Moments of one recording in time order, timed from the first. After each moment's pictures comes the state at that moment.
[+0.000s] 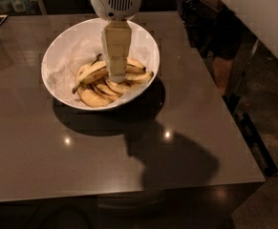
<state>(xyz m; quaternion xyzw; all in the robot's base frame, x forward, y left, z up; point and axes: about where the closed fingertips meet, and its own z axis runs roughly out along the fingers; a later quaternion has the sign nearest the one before) 0.533 0.044 1.007 -0.76 0.62 -0.06 0.18</state>
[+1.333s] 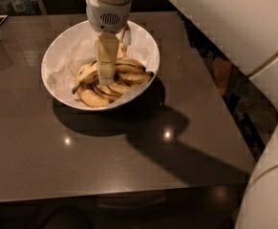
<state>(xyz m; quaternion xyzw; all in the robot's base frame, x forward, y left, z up) 0.577 0.073 0.954 -0.76 0.64 0.01 0.16</state>
